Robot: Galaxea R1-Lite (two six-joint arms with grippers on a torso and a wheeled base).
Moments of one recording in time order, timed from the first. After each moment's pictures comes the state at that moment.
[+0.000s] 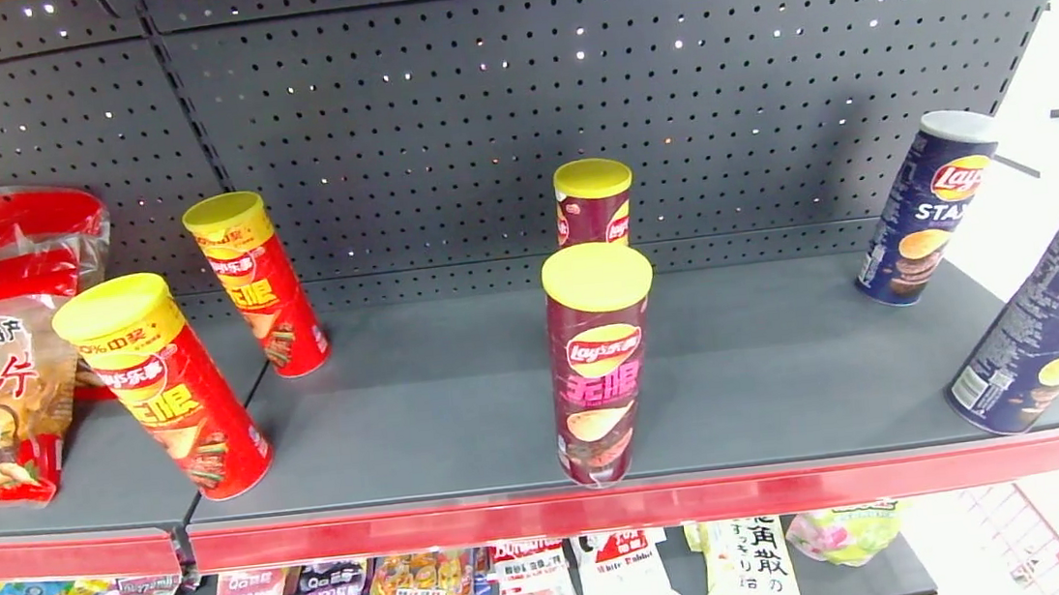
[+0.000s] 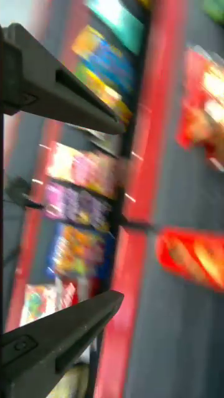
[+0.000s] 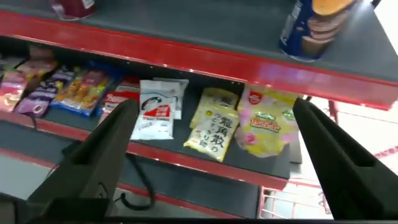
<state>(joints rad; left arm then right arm) 0.14 0.10 -0.08 0.04 -0.01 -0.04 0.10 0.12 -0.13 0.13 0.12 -0.09</state>
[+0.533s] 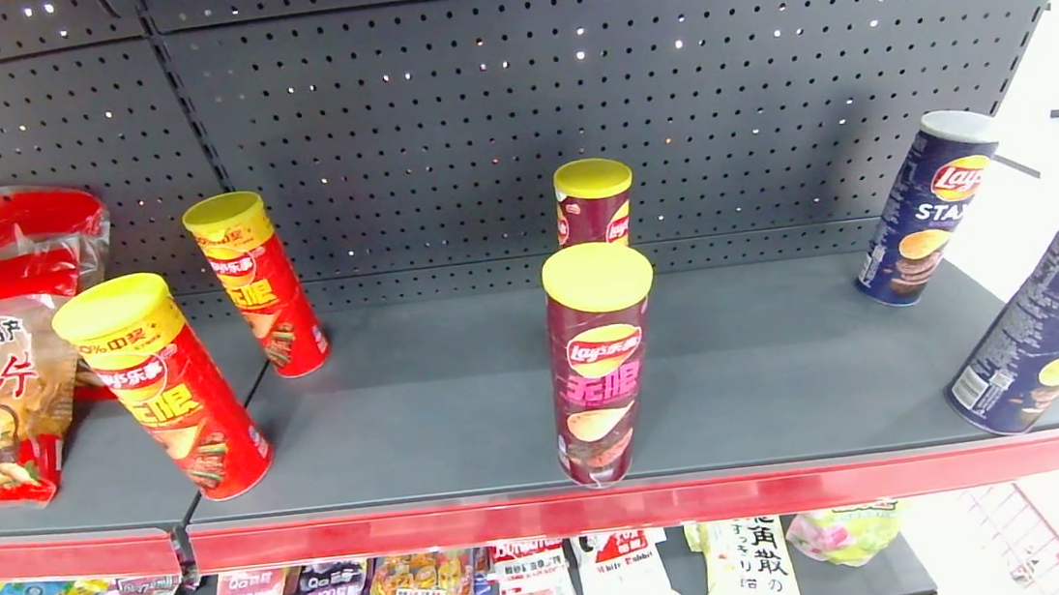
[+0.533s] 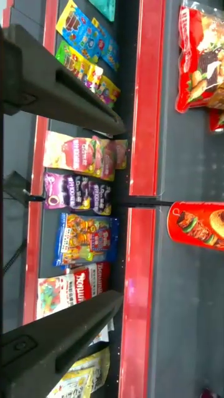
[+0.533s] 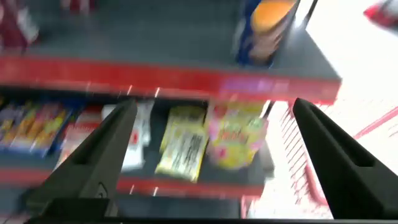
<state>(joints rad) 0.11 0.09 -0.02 0.00 -0.05 -0.02 -0.01 0.05 -0.03 -0.04 0.02 -0.08</state>
